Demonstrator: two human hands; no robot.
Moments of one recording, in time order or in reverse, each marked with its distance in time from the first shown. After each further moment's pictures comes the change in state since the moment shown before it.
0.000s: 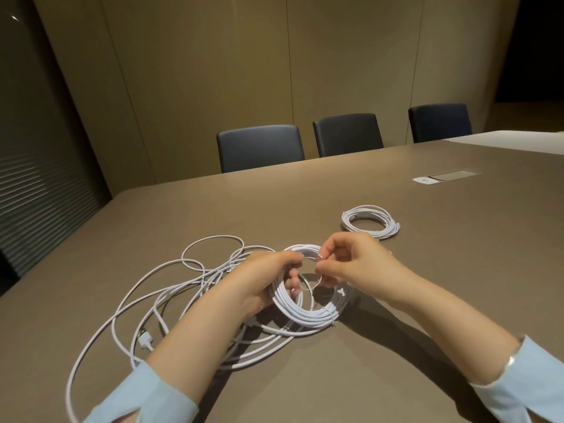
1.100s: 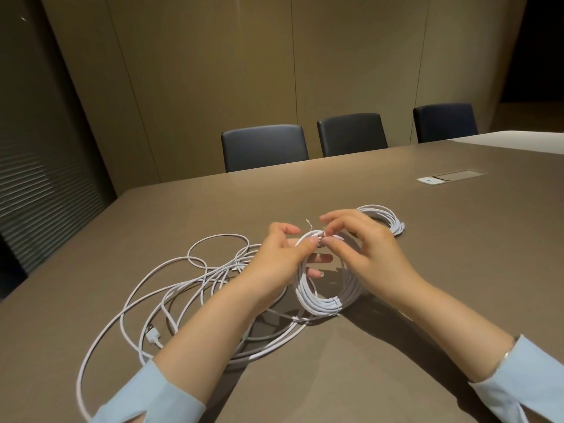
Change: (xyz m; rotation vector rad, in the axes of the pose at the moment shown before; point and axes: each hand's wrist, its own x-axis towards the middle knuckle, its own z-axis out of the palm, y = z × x) left_hand -0.020 0.007 0.013 0.065 -0.053 0.409; right_hand 0.012 0.018 -0.002 -0.272 0.273 -0.619
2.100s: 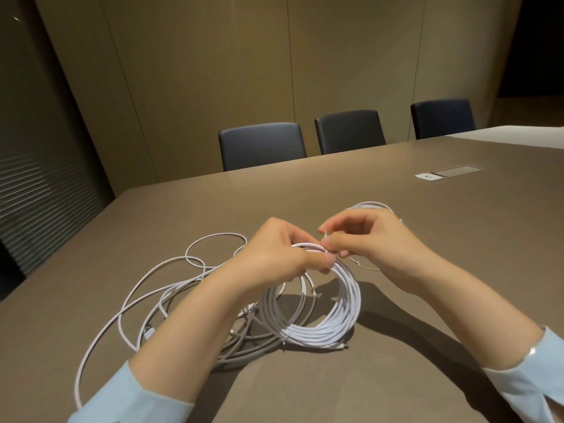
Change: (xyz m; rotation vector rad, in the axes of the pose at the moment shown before) left_hand -0.015 0.029 -0.006 0.552 -0.162 0.029; right_hand 0.010 -0.035 -0.027 0.486 -0.187 0.492
